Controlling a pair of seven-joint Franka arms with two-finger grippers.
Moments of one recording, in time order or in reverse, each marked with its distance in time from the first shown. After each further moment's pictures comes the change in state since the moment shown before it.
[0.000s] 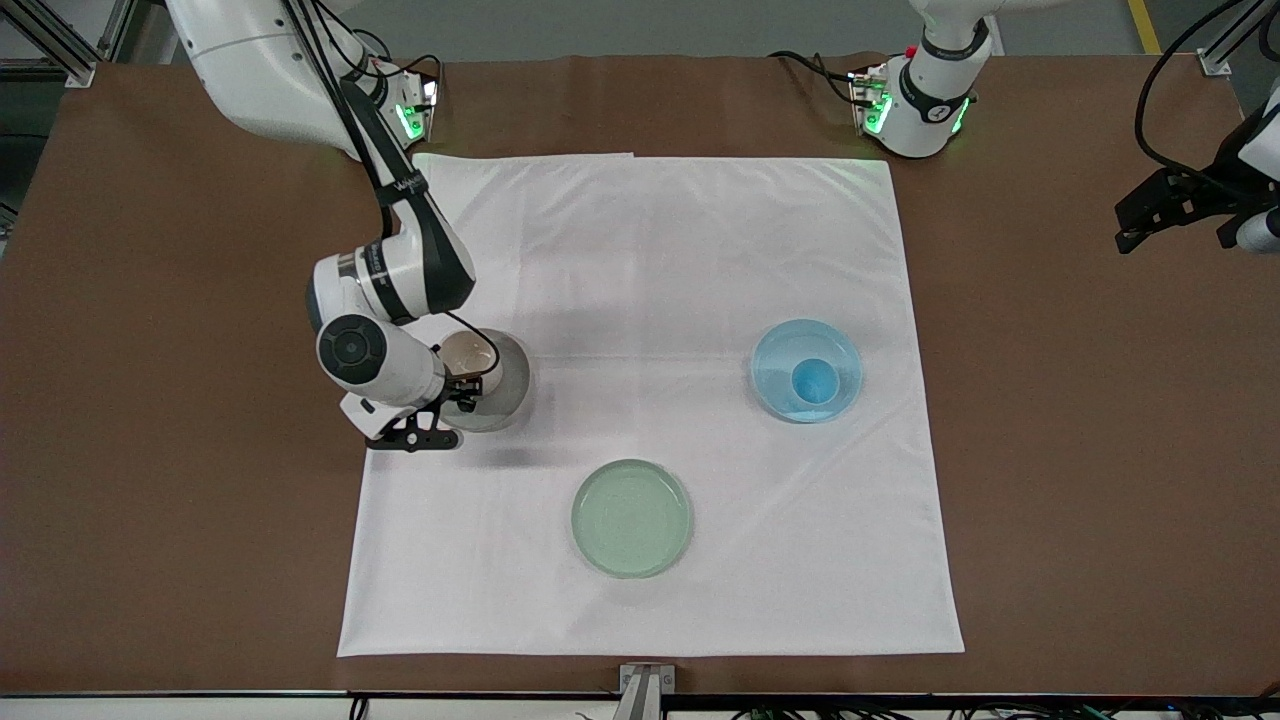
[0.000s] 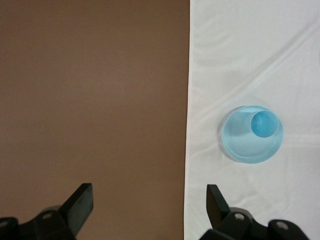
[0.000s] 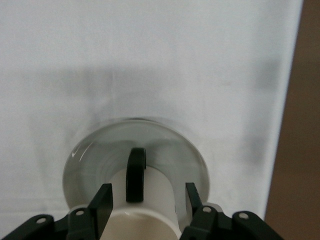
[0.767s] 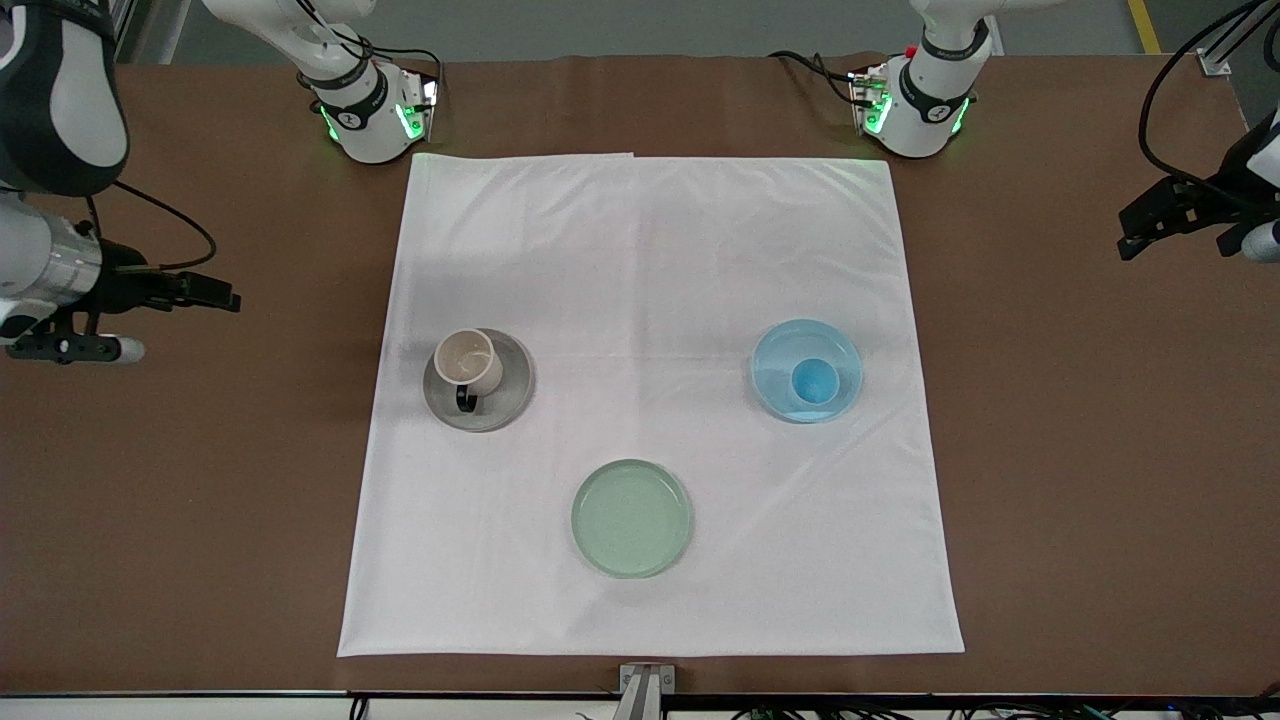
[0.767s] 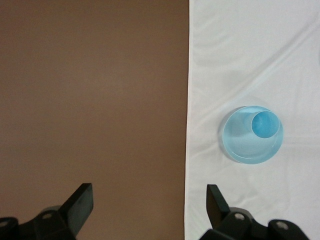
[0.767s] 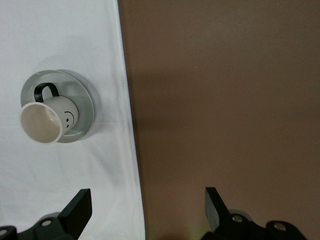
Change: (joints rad) left arm 0.022 0.008 0.007 -0.008 -0.009 0.017 0.032; right arm -0.429 -0.406 -0.016 -0.041 -0.005 -0.405 -0.379
